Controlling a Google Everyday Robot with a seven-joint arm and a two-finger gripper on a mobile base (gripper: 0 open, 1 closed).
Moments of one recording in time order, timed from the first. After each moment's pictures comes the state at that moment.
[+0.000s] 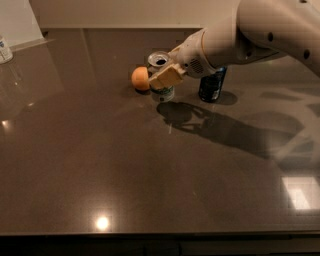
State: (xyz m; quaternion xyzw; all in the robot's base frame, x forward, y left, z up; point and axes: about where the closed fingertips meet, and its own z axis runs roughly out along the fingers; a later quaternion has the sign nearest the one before) arm 0.608 -0.015 0.935 -0.51 0.73 0.17 0.43
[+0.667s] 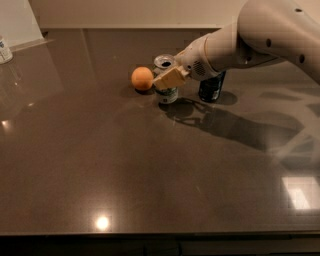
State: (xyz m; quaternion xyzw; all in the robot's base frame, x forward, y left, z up) arm 0.627 -0.031 0.918 -0.48 0.75 0.18 0.42
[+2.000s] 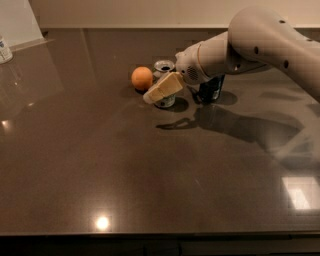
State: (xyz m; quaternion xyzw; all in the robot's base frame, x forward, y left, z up) arm 0.641 -0.018 0.897 -0.47 0.75 0.20 0.42
